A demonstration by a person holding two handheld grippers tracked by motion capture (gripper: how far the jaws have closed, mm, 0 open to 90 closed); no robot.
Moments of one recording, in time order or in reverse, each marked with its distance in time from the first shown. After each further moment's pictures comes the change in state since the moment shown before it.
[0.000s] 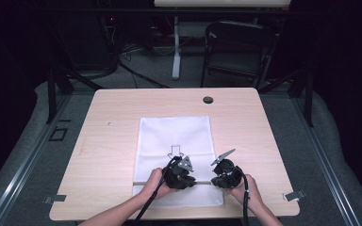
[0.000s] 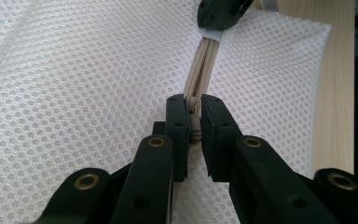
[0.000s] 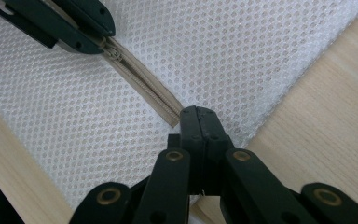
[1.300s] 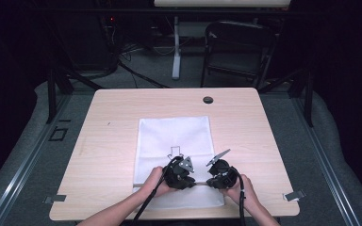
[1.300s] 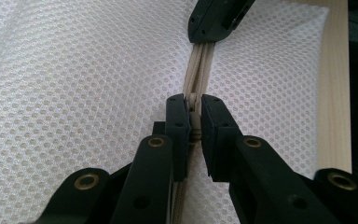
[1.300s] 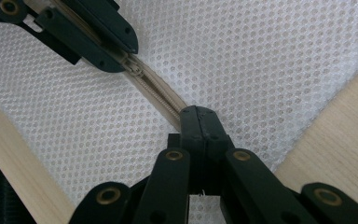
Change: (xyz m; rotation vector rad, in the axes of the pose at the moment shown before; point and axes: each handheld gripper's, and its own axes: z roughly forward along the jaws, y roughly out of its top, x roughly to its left) left arm 0.004 0.001 -0.001 0.035 -0.034 0.041; right arm 0.009 0.007 0.006 0.006 0.024 -0.012
